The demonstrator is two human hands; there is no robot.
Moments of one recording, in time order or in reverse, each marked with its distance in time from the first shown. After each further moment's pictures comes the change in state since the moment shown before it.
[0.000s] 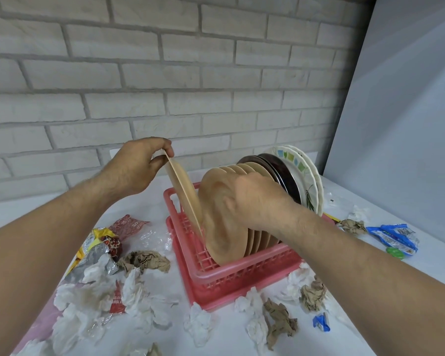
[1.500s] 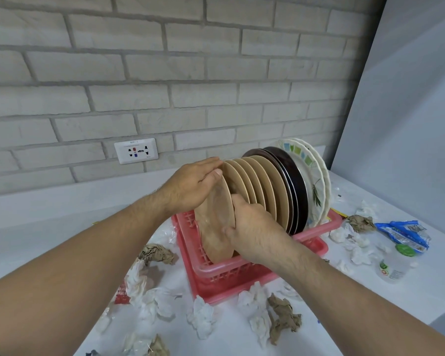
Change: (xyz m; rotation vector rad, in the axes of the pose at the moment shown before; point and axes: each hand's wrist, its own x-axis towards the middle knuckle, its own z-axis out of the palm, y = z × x) left_hand -0.012 0.042 0.071 -0.181 -0.247 0.009; right_hand -0.026 -0.009 0.048 0.399 -0.153 0.206
